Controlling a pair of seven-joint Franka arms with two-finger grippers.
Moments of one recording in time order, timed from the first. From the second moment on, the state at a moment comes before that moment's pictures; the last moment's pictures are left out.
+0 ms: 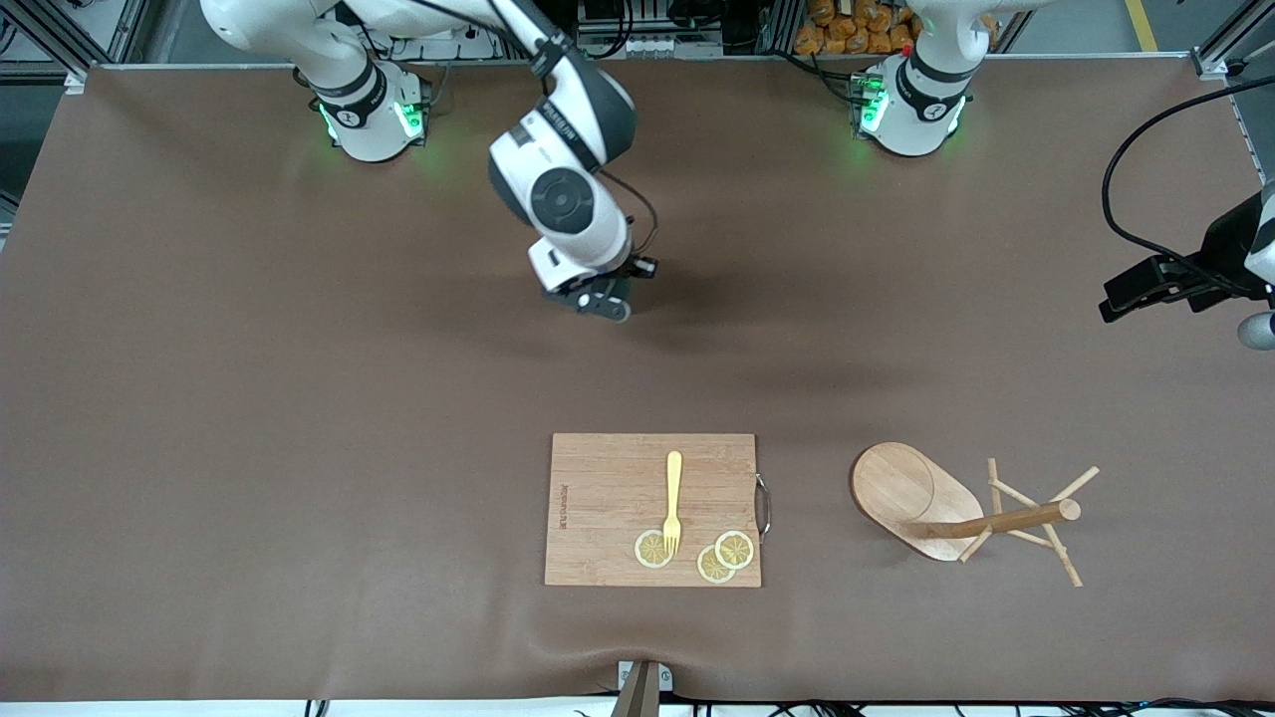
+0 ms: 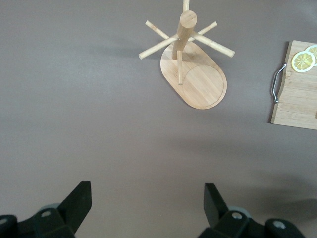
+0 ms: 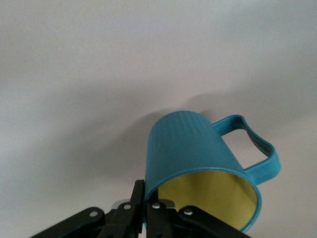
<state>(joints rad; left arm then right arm) 0.09 0.11 -0.10 -1.48 0.01 1.60 -0.14 0.87 0.45 -0.03 -1.77 0.36 2.14 1.03</state>
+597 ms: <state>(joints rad) 0.09 0.11 -0.10 -1.48 -0.01 1.60 -0.19 1.00 0.50 -0.03 -1.75 0.41 2.17 1.21</state>
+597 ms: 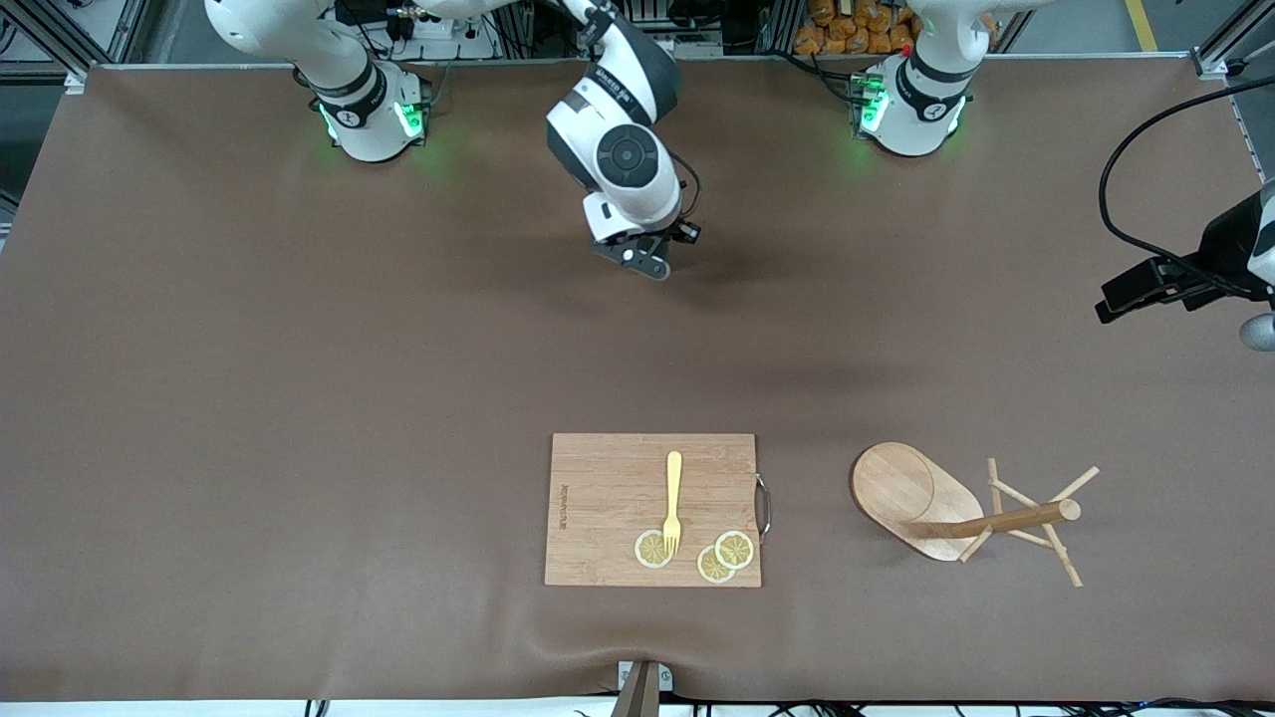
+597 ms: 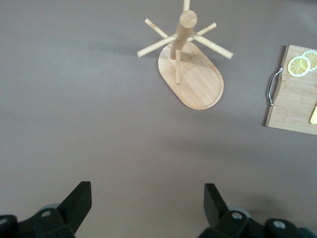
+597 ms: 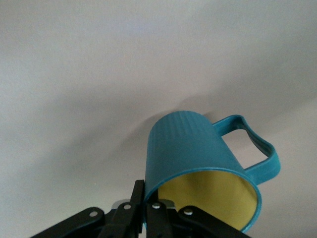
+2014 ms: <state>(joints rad) 0.11 0.11 -0.10 -1.48 -0.01 1.60 -0.20 1.04 0.59 -0.04 -1.71 0.43 2.25 1.31</state>
